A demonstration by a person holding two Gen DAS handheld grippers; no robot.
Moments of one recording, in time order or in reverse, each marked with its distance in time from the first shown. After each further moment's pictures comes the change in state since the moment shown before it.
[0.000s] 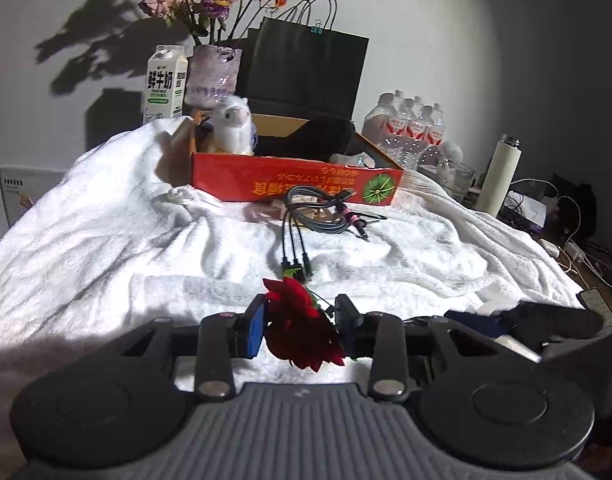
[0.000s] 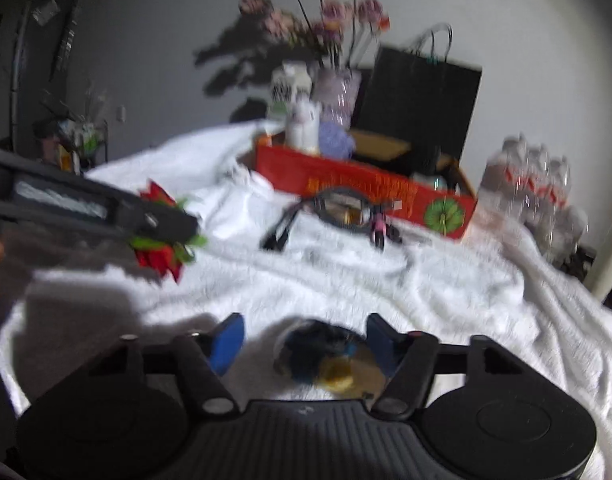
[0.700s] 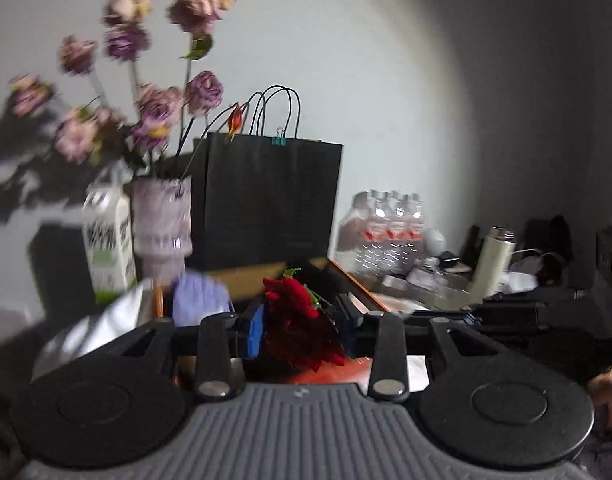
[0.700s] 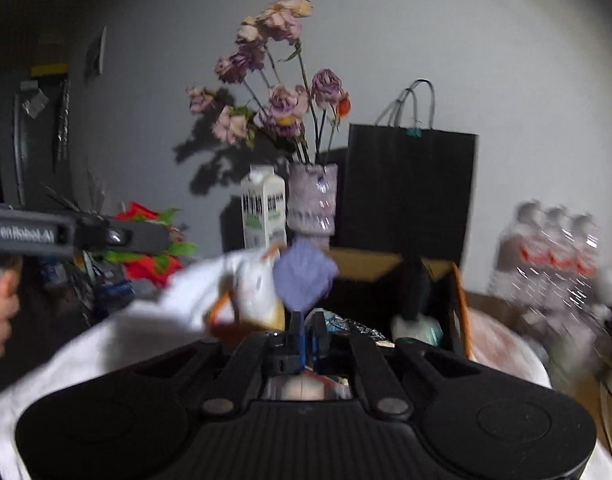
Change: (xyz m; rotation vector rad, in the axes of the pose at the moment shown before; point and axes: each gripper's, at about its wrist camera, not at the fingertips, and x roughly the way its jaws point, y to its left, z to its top) left arm 0.080 0.019 0.233 0.186 -0.128 -0.130; right arm 0.056 -0.120 0.189 0.135 -0.189 0.167
